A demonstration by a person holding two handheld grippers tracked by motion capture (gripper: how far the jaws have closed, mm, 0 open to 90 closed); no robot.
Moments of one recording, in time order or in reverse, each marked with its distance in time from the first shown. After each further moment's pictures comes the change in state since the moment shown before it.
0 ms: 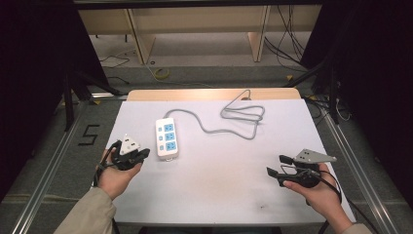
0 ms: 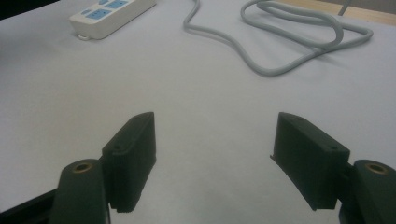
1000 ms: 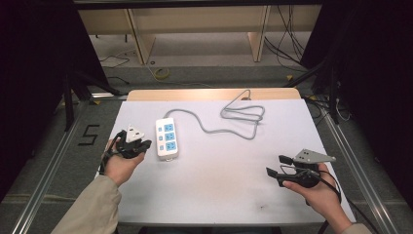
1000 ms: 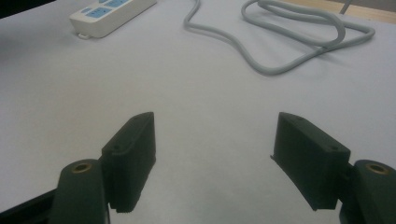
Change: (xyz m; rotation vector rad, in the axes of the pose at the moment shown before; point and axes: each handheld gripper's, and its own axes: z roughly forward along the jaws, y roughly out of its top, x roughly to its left) left arm 0.014 0.018 0.023 0.028 0.031 0.008; right arm 0.000 0.000 0.001 0.002 0.002 -0.001
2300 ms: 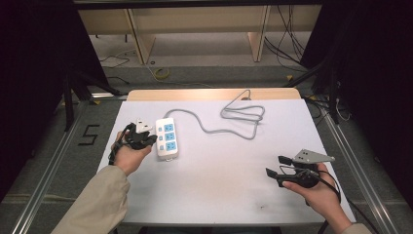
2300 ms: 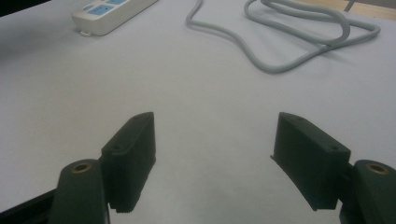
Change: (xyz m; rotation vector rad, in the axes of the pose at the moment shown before) left arm 0.002 0.018 0.028 0.043 -0.008 0.006; right arm 0.000 0.000 0.001 0.011 0.008 -0.003
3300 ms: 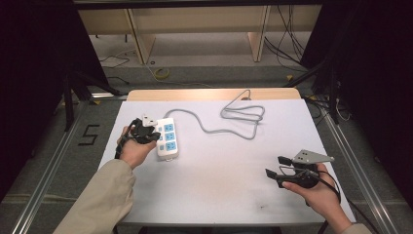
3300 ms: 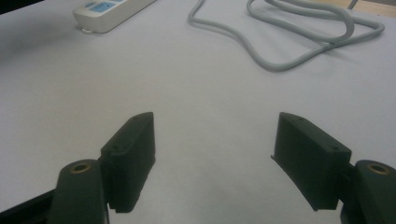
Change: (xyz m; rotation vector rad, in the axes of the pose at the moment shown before) left arm 0.002 0.014 0.019 0.051 0.005 -0.002; right arm 0.001 -0.001 0.000 0.007 0.006 -0.002
